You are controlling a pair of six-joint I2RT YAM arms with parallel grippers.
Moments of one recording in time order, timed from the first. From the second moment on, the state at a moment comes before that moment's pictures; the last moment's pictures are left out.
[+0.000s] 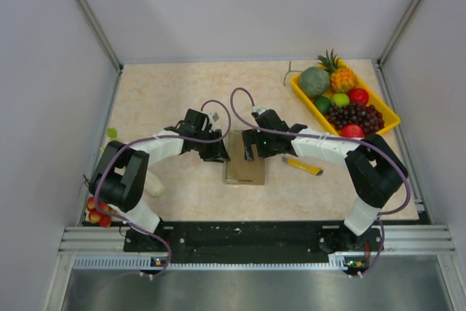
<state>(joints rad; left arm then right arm) -0.41 1.63 0.87 -0.24 0.46 -0.50 0.74 1.70 1.05 -0.30 0.00 0.42</state>
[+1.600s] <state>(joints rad) -0.33 1.62 0.84 -0.14 0.42 -0.61 0.78 1.81 1.13 -0.26 0.08 0.43</state>
